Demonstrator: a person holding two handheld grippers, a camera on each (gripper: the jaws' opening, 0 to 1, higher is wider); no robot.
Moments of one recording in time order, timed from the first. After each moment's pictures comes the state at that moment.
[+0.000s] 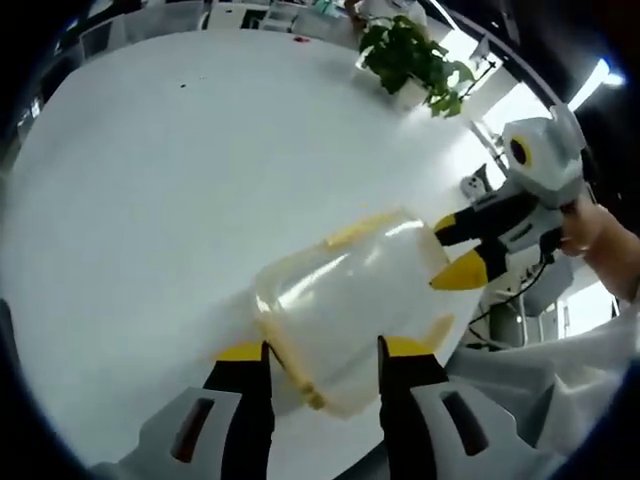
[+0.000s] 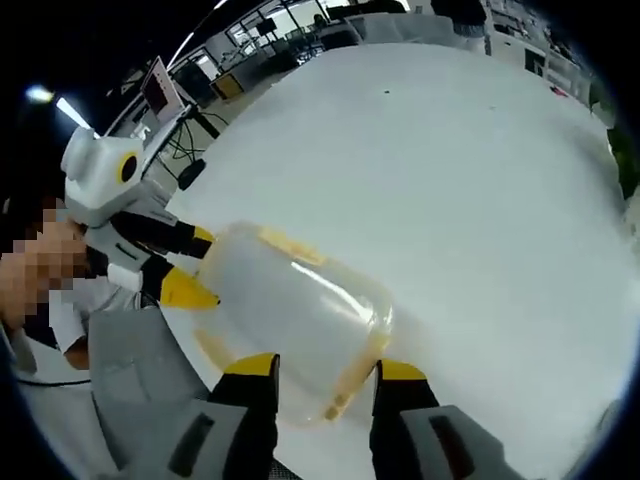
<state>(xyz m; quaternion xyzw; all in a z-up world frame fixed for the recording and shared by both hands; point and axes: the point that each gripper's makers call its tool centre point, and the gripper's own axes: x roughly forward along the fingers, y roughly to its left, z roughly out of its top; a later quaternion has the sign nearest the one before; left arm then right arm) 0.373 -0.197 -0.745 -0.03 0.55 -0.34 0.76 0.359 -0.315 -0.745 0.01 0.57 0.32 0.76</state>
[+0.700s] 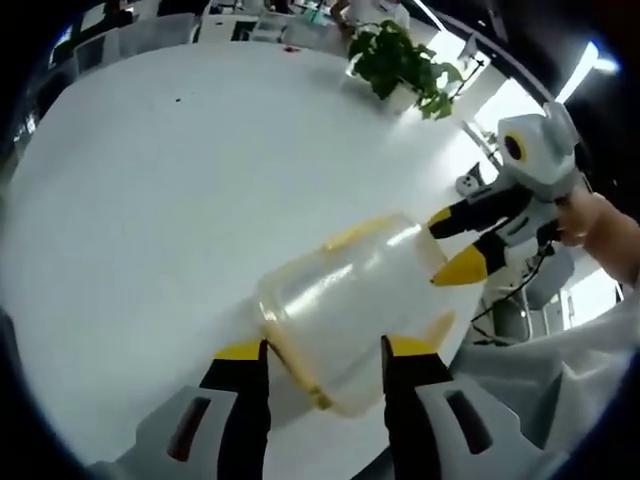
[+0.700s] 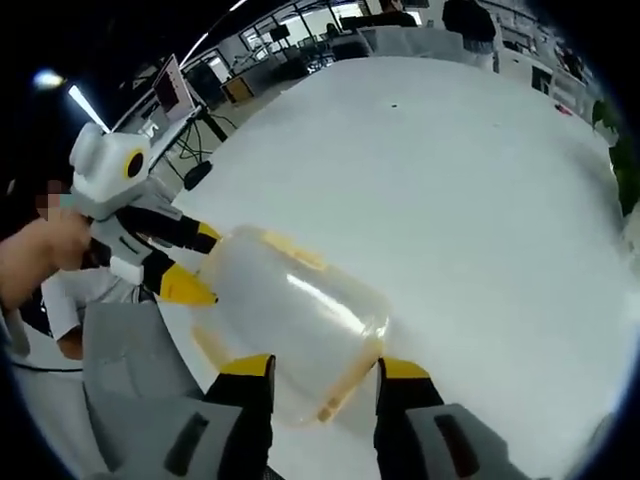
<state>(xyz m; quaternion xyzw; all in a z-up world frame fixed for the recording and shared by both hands) 0.375 -0.195 -0.742 -0.01 0.52 -0.36 0.77 0.363 -0.314 -0.742 -0.01 0.54 0.33 0.77</state>
